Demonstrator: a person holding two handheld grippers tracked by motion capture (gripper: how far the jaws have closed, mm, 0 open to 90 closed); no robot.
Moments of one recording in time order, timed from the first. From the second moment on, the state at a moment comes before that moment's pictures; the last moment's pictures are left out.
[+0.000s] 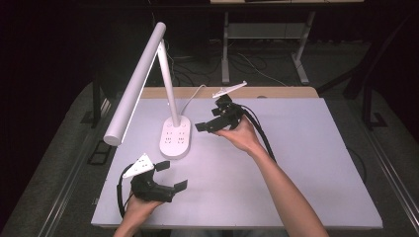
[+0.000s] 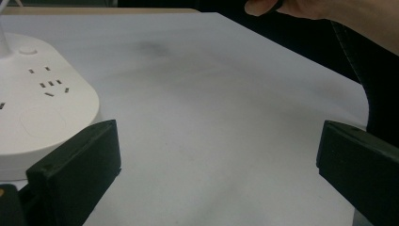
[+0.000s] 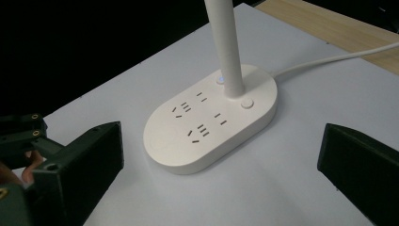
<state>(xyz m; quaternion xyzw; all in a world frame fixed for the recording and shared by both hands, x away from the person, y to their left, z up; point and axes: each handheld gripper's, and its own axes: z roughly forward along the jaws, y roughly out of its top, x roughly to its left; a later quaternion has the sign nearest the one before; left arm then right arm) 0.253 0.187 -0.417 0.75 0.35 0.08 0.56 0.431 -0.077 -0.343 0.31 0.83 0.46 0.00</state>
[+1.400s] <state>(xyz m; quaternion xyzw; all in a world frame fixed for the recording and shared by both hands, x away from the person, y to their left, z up) 0.256 0.186 -0.418 0.75 0.34 0.07 0.56 0.492 -0.018 -0.388 0.34 0.82 0.46 -0.02</state>
